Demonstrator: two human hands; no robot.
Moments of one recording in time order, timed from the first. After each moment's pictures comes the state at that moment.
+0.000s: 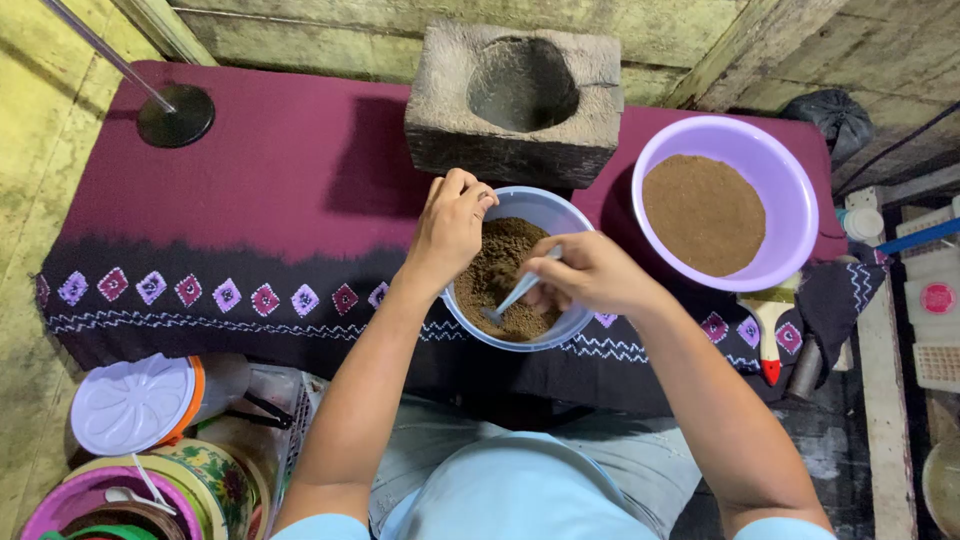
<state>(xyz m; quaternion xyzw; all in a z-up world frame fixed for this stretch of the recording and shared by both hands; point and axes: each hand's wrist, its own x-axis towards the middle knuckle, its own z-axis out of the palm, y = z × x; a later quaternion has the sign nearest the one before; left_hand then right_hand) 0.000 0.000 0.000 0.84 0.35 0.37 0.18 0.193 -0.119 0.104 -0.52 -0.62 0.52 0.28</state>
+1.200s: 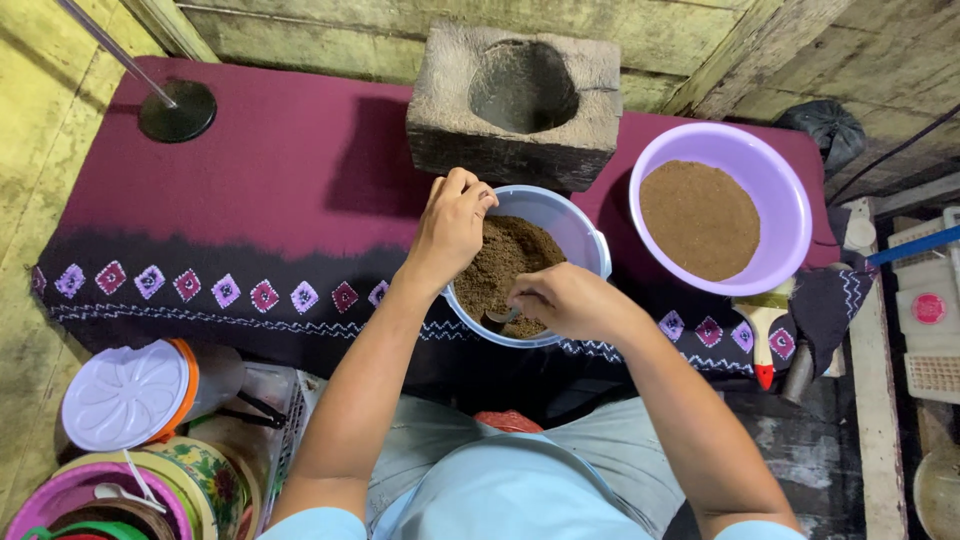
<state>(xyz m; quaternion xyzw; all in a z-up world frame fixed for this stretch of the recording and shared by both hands) 0.002 -0.002 0.000 0.84 0.36 0.36 0.19 0.183 -0.125 0.091 -0.51 -0.77 0.37 0.08</state>
